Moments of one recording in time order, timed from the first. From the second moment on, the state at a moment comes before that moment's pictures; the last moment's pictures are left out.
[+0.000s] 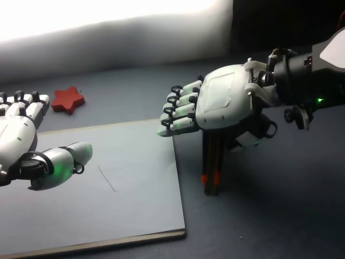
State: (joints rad) left arm 0.67 -0.82 0.60 -1.27 -1.13 1.89; right arm -0.23 -1.39 1.45 -2.07 0.40 0.58
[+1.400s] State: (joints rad) left arm 0.66 -0.84 0.62 -1.27 -1.12 1.88; right arm -0.27 -1.43 1.49 -1.86 0.37 0.31
